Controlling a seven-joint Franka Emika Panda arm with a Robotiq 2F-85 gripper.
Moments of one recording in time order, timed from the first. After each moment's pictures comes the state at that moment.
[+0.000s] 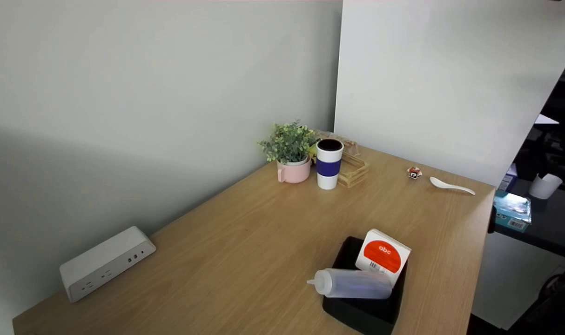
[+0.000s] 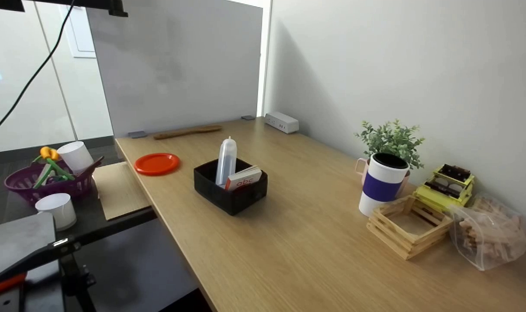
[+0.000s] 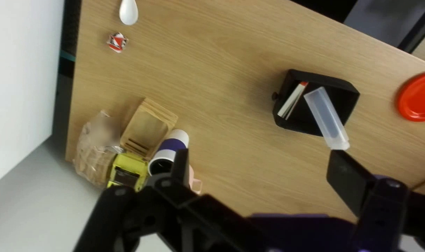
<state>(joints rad) 0.07 -0.57 -0.14 -2.24 -0.12 1.92 -0.41</state>
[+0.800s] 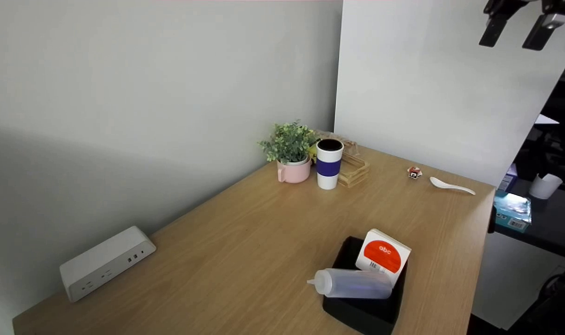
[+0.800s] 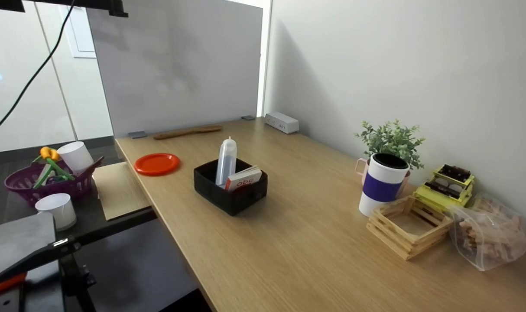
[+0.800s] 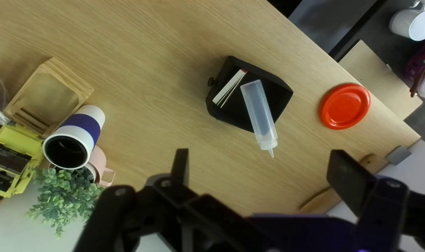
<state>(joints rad) 0.16 -0.35 -0.19 -2.15 0.10 1.93 -0.67</state>
